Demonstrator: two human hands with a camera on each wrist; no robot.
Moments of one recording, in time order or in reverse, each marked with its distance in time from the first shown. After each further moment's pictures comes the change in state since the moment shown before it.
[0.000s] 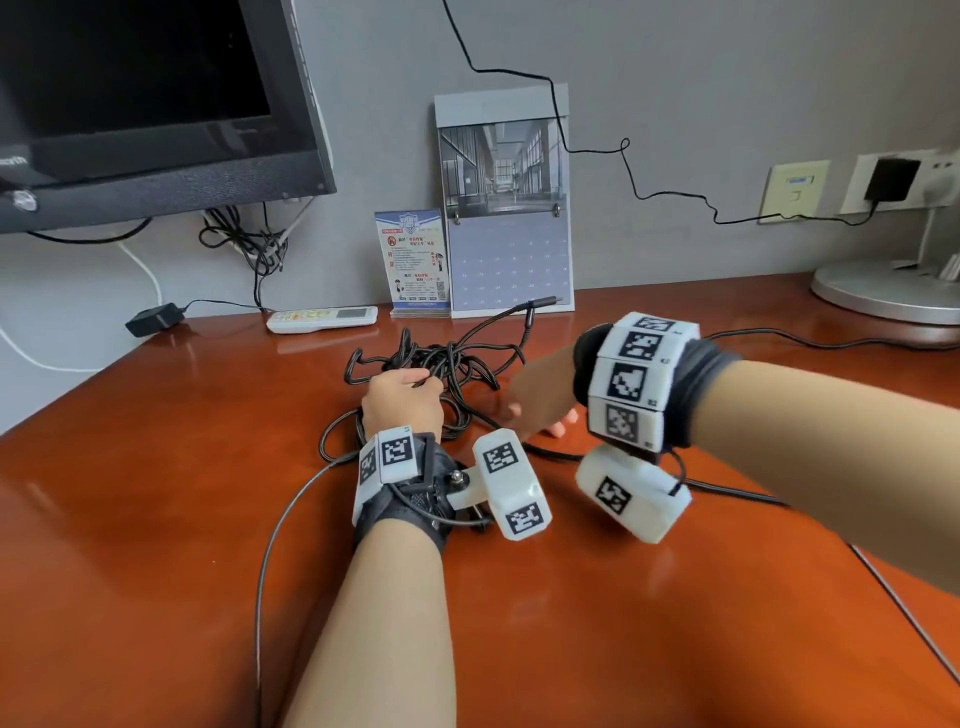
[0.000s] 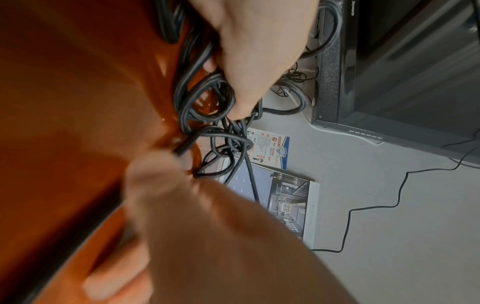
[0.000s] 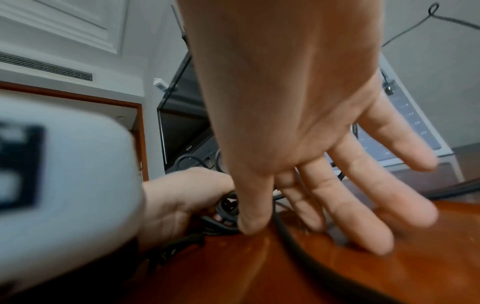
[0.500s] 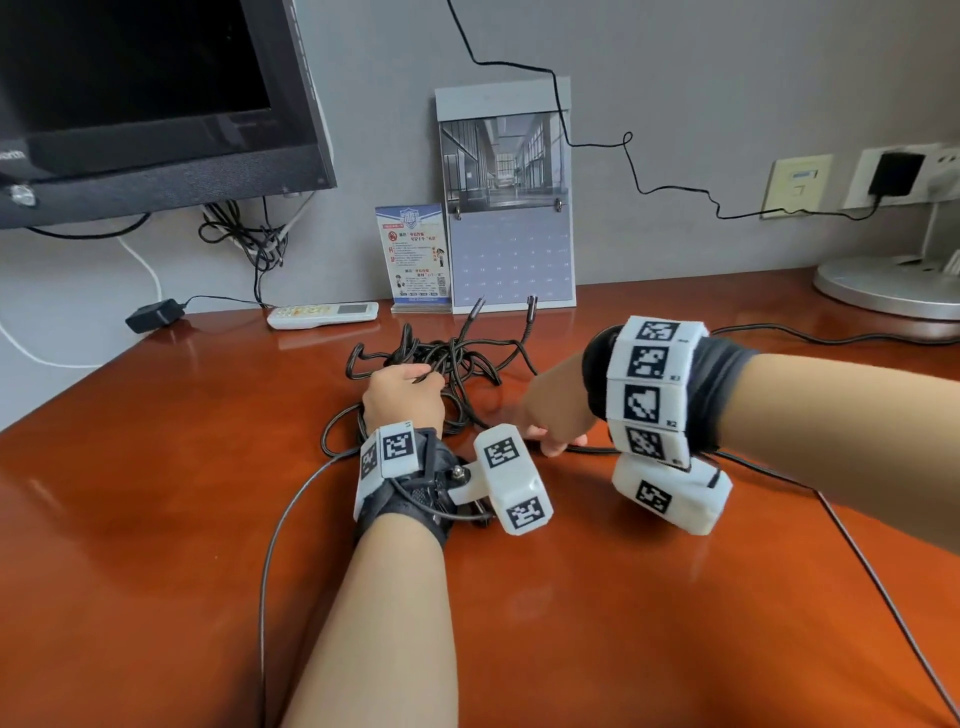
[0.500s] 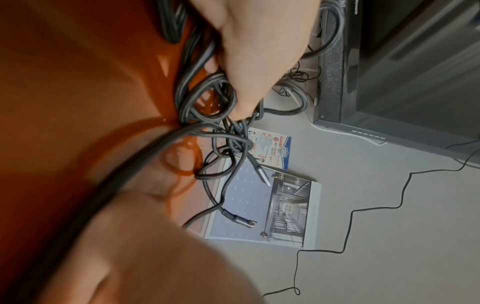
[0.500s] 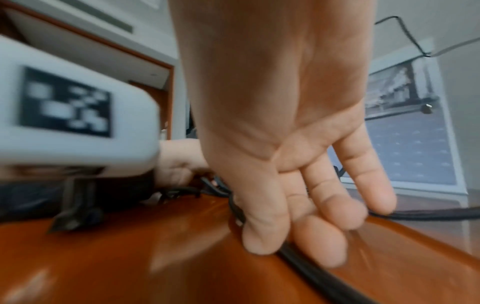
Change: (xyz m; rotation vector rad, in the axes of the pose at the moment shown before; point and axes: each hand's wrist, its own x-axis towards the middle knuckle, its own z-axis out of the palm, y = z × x) left_hand 0.003 -0.003 0.001 -0.011 0.006 0.007; right_hand -0.013 0.000 0.003 -0.362 -0.136 -0.146
